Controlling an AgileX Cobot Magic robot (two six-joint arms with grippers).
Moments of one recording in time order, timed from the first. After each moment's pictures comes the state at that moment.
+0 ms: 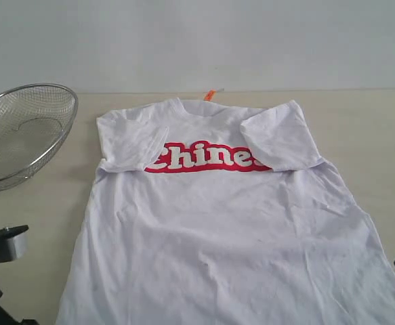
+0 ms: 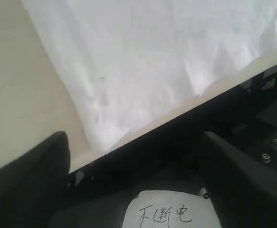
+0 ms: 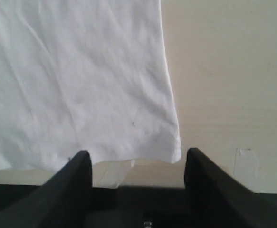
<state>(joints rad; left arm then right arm) -0.30 1.30 -0.46 -0.58 0.98 0.30 -0.15 1.36 -0.65 0.16 1.12 -0.06</state>
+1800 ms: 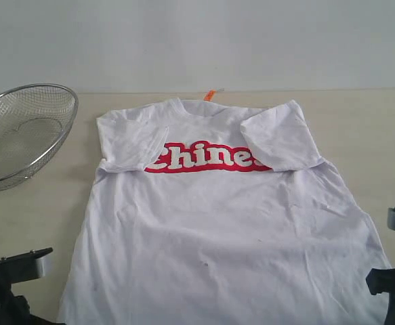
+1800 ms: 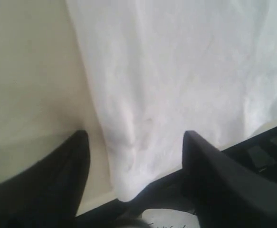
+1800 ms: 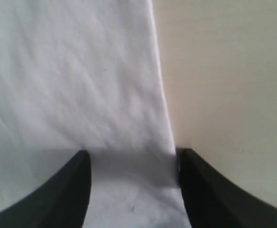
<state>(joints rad) -0.30 1.61 -0.44 -0.68 0.78 0.37 -0.16 1.59 -0.53 0.26 0.75 -0.13</state>
